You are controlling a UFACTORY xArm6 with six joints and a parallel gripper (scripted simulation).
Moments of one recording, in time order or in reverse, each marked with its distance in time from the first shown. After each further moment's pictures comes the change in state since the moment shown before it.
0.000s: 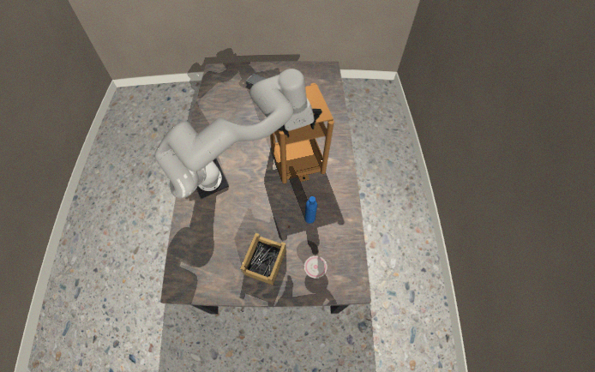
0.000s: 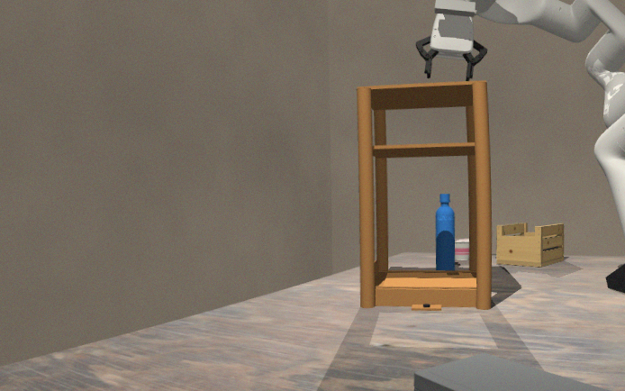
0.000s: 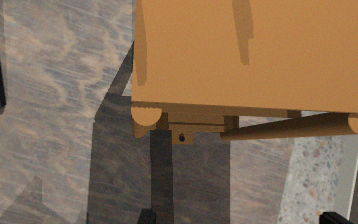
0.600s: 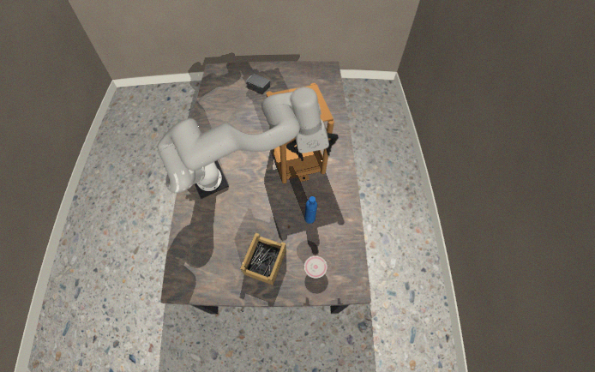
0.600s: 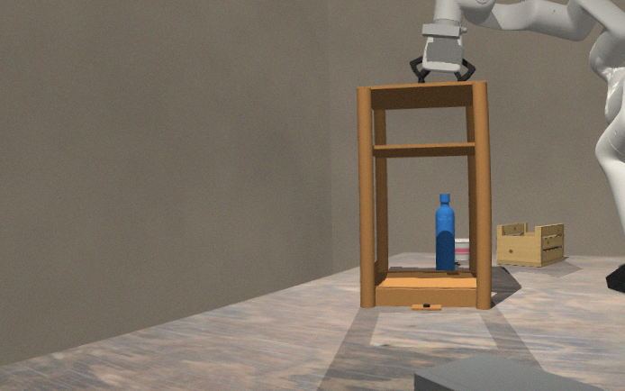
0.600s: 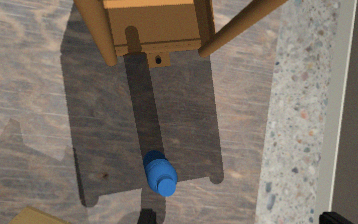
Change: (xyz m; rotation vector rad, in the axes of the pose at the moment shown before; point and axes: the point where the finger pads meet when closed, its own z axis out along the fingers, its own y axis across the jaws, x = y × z) arm -0.106 0.019 0.009 -0.028 -0.156 0.151
